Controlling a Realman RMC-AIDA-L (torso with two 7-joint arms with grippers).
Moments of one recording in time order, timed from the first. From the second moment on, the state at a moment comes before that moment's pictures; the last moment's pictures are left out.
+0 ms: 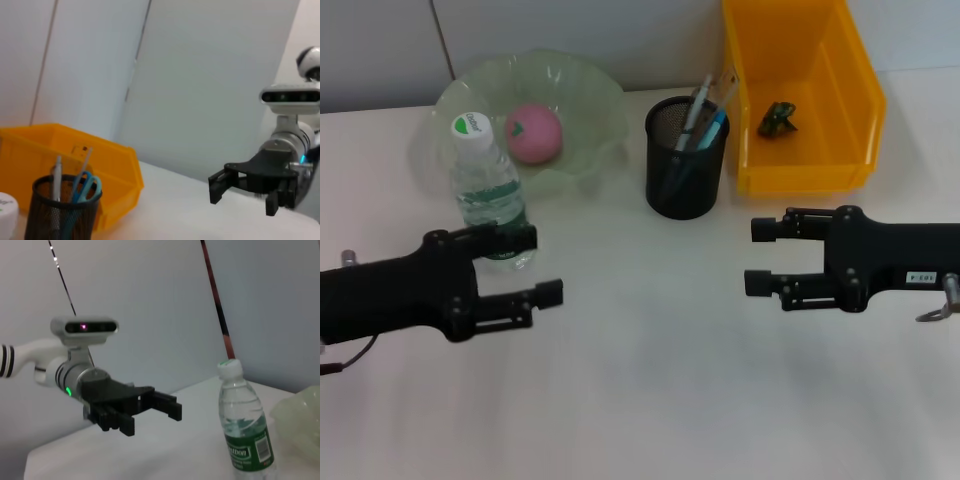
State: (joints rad) left arm -0.39 -1.96 1.21 0.67 1.46 1.57 -1.35; right arm 0.44 2.00 -0.82 -0.67 -1.81 -1.71 1.37
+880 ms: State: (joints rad) left arm -0.46 -1.94 1.17 0.67 1.57 1.64 -1.43; right arm 0.48 2.04 -0.82 -0.65 -1.86 -1.67 1.32
